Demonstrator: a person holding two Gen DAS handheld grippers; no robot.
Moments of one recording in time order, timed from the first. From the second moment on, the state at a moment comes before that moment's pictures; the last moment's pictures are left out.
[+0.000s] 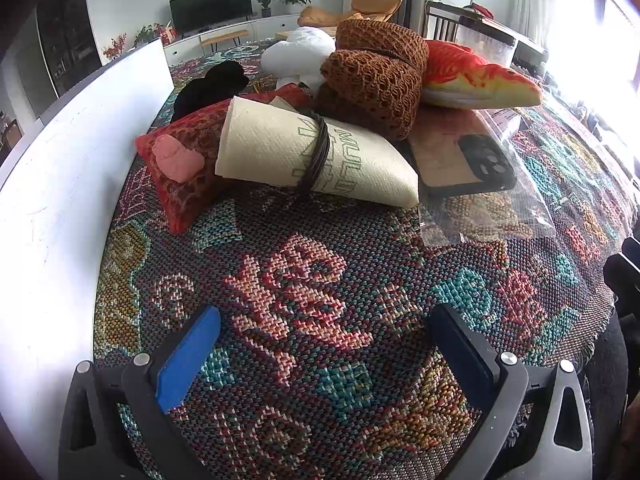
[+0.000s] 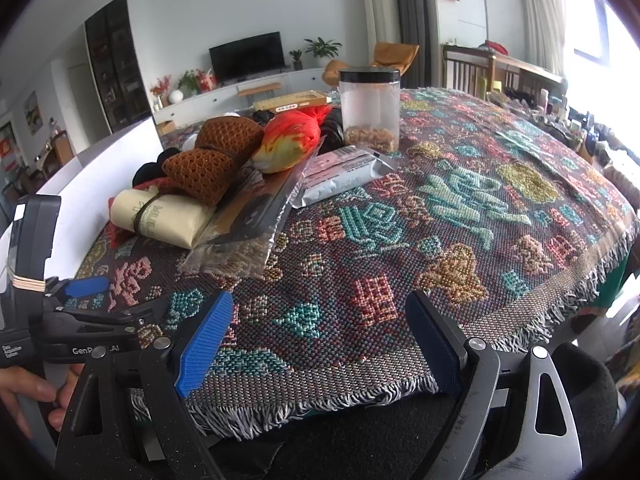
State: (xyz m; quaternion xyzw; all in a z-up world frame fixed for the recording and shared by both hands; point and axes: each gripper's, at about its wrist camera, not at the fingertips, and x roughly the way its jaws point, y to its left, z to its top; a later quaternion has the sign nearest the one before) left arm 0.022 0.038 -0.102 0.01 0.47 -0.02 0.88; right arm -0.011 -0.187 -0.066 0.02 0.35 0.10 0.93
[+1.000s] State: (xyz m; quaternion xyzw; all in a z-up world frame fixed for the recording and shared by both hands) left arm 0.139 0.092 -0.102 -0.02 0.46 0.02 0.89; right arm 0.005 -0.208 -0.069 0.08 0.39 0.09 0.91
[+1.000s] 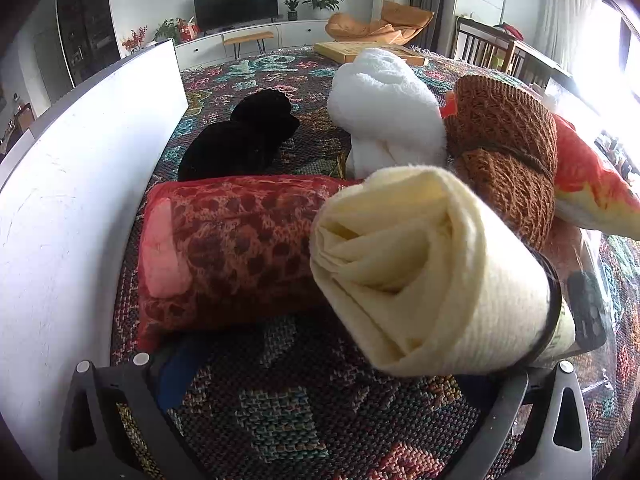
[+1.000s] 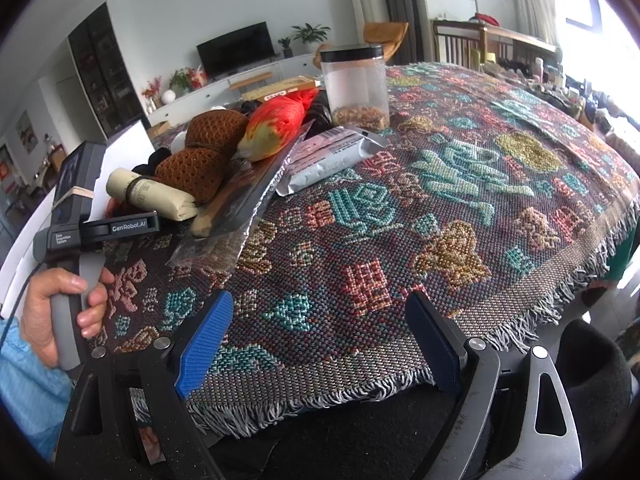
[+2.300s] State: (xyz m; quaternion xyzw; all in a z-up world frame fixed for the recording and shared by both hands) left arm 0.133 0.091 -0.100 -0.02 0.46 0.03 0.89; right arm 0.066 -0.222 -0.092 0.00 0.45 0.03 0.89
